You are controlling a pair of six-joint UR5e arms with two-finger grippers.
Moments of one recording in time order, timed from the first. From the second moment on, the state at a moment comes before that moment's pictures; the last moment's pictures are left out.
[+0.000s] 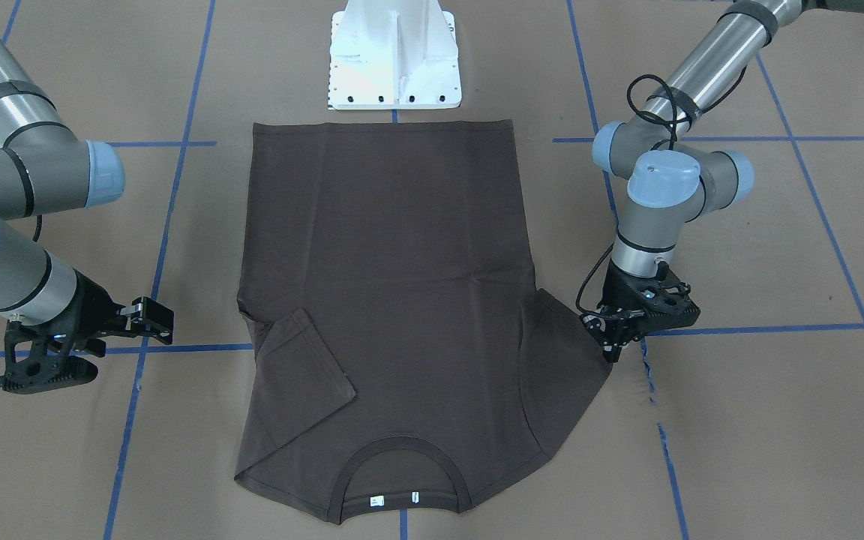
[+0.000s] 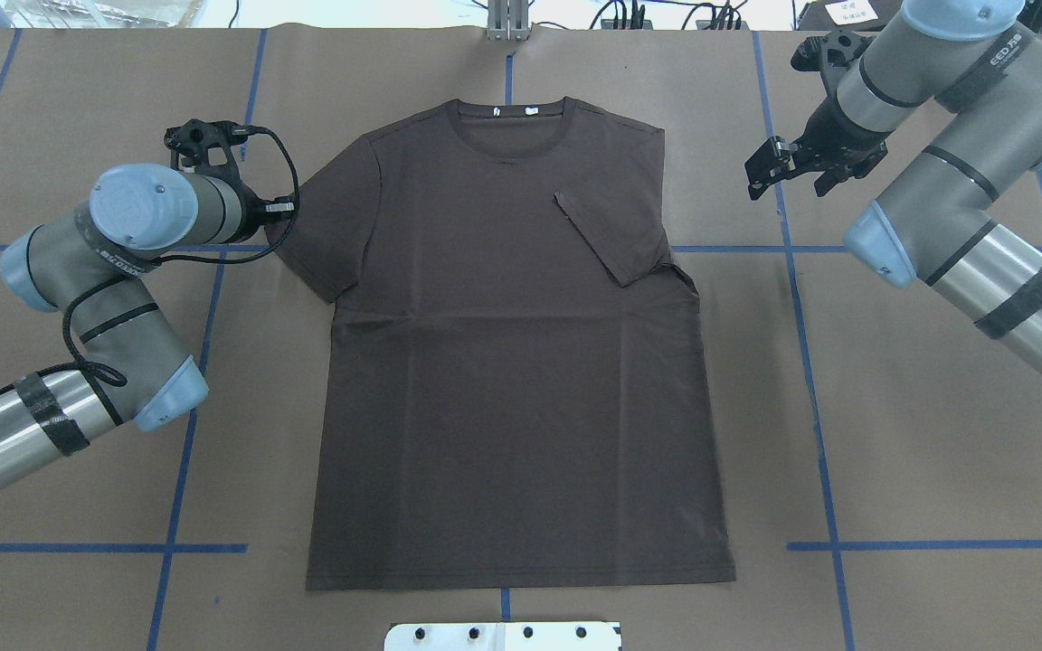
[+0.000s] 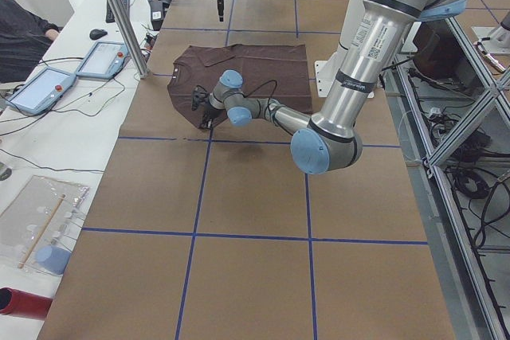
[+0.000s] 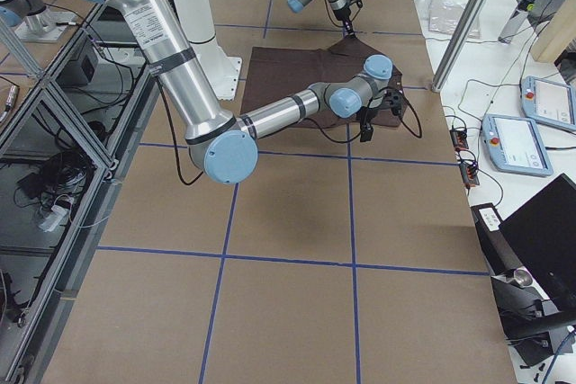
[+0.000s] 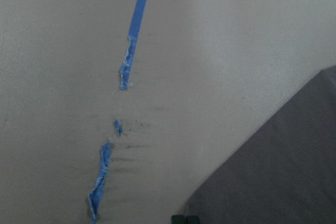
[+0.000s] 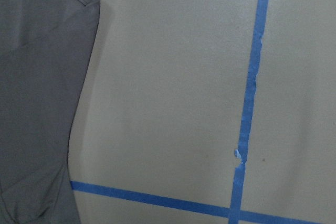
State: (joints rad) left arm -0.73 -2.03 -1.39 -2.20 -1.61 -1.21; right arm 1.00 -1.07 1.44 -1.33 2.25 0.69
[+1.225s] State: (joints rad) left arm -0.60 -2.41 -1.25 -1.98 -1.64 -1.40; right arm 1.00 -1.07 1.44 -1.33 2.25 0.70
